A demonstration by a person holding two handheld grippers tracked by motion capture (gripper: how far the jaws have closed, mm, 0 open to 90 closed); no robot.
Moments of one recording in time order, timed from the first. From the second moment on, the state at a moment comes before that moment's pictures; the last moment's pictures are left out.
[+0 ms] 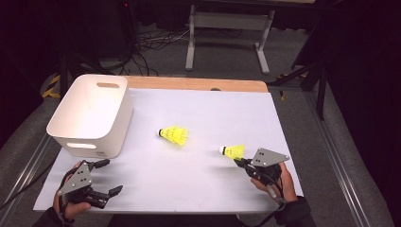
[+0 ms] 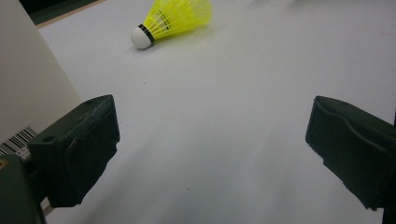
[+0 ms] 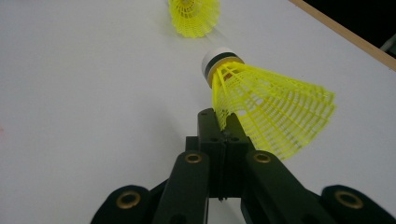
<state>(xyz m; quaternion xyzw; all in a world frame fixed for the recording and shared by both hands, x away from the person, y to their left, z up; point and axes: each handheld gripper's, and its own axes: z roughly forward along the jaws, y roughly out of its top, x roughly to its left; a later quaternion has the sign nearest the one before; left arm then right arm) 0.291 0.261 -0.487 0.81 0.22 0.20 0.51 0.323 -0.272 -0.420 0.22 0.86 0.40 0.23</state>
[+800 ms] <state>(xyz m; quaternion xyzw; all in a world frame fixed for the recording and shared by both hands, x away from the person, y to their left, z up) 0.288 0.262 -0.486 0.81 0.23 0.20 0.51 0.333 -0.258 -0.416 0.22 0.85 0.41 0.24</state>
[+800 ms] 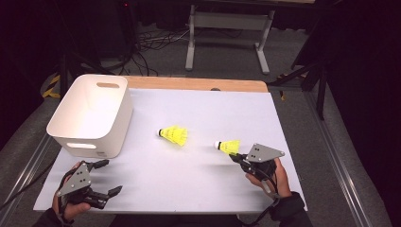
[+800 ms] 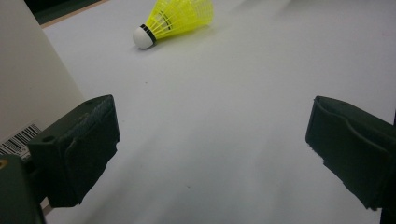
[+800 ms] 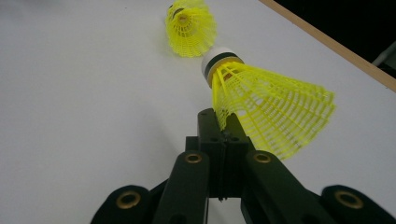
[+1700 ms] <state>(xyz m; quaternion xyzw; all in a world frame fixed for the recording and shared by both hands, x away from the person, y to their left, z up) 0.284 0.266 -0.487 0.81 0.23 0.20 0.51 0.361 -0.230 -0.419 0.20 0.86 0.41 0.22</state>
